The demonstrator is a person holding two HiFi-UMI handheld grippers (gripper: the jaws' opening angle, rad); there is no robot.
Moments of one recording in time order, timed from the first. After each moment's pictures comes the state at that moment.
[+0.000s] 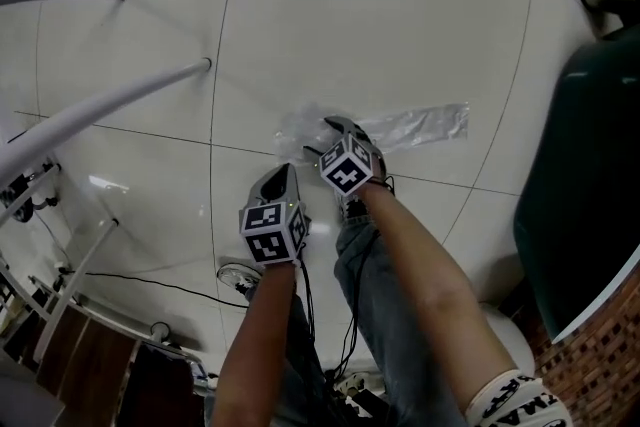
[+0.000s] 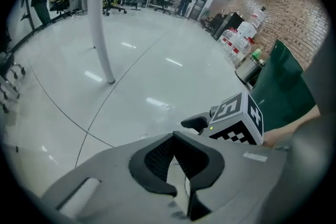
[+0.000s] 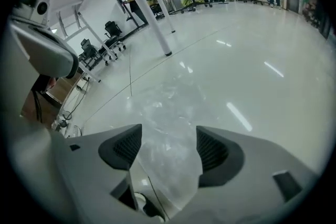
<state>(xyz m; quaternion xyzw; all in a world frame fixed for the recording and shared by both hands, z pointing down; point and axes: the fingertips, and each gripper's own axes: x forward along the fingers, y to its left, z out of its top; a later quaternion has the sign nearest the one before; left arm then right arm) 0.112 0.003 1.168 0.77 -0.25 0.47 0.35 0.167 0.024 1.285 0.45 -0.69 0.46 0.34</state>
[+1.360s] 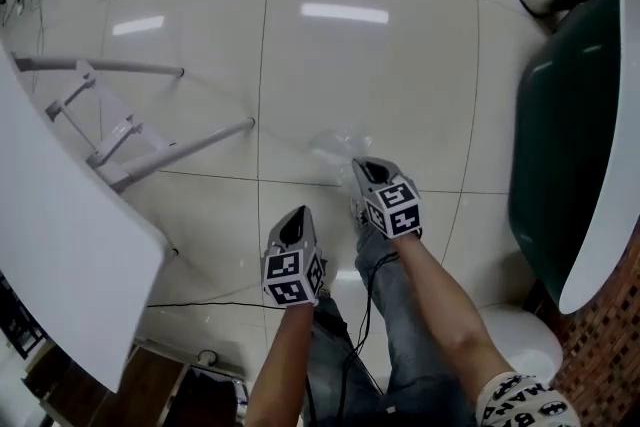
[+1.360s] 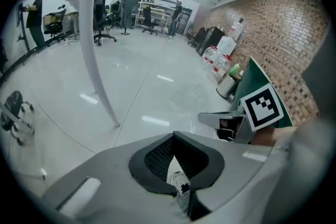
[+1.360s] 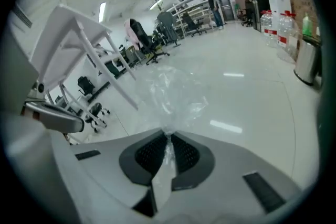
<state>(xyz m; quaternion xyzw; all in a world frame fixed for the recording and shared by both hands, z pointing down) 0.128 -0.016 0.933 0.83 -0.23 0.41 0.30 0.268 0.017 0.998 0.66 -0.59 0.45 0.12</state>
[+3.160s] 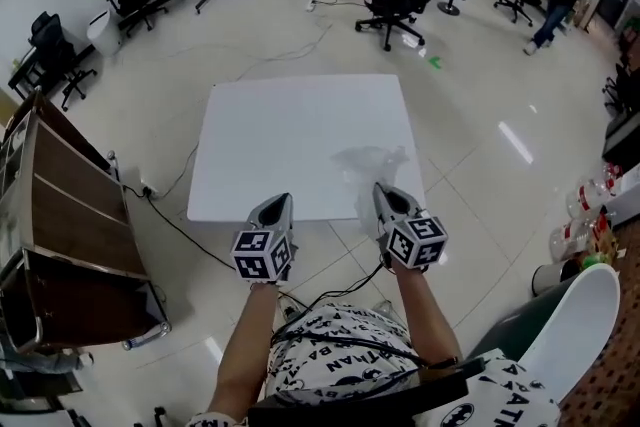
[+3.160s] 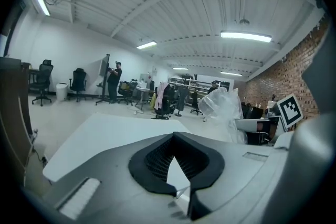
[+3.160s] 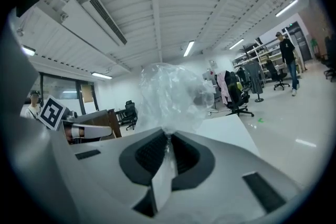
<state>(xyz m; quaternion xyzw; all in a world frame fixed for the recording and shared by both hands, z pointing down) -0.253 -0.128 0.373 0.81 -0.55 0.06 0.18 -0.053 -0.147 0.359 0.48 -0.86 0.16 0.05</state>
